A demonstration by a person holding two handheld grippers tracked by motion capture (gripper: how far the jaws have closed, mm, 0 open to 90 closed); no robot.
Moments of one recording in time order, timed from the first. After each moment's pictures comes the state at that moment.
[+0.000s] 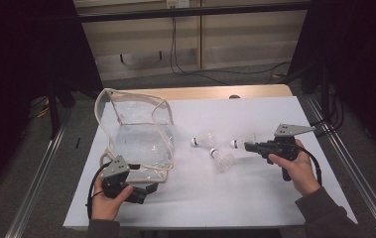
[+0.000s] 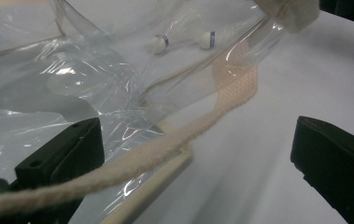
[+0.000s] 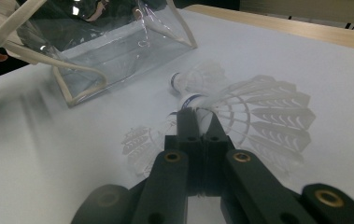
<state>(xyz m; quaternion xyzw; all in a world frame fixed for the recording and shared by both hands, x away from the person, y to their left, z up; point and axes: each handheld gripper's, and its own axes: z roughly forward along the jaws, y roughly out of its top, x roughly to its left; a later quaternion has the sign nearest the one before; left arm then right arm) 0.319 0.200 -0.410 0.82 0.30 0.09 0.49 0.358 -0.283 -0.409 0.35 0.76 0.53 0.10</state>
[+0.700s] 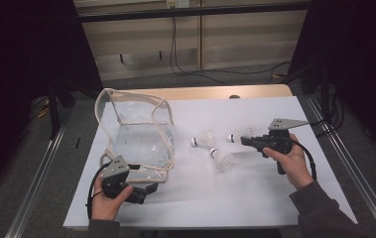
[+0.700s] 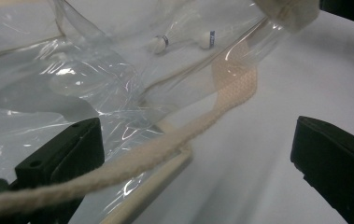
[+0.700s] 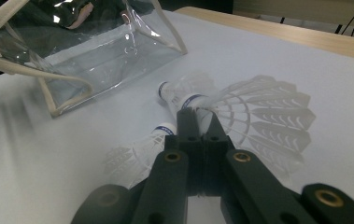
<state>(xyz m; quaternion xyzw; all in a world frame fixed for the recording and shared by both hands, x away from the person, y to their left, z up) 0.319 0.200 -0.410 0.82 0.30 0.09 0.48 0.378 -0.275 -0.408 0.36 0.76 0.53 0.11</state>
